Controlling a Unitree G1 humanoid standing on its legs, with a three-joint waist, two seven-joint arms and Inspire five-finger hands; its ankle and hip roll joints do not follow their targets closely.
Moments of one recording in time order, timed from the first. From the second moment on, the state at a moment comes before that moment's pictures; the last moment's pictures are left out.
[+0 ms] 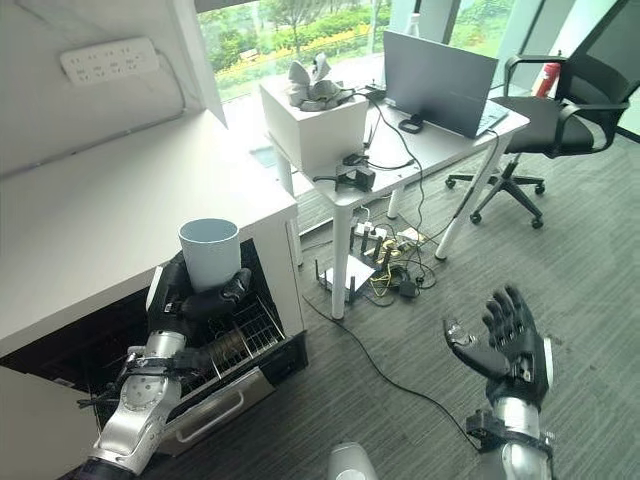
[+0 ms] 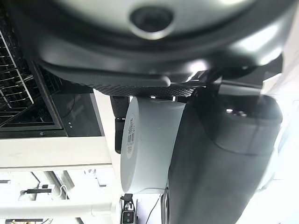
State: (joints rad) left arm -0.01 0.36 -0.21 0.03 -0.25 -0.27 0.32; right arm 0.32 -0.37 -0.18 -0.16 0.61 -0.32 0.03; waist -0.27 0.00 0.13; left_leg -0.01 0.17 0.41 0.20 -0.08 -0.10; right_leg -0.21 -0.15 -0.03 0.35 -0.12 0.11
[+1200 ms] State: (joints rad) left arm 0.00 0.36 -0.45 0.07 0.25 -0.45 0.76; right arm -0.11 -0.44 0.40 -0.22 0.71 -0.11 0.11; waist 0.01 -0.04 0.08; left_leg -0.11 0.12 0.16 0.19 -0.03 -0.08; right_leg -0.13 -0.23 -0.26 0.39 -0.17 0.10
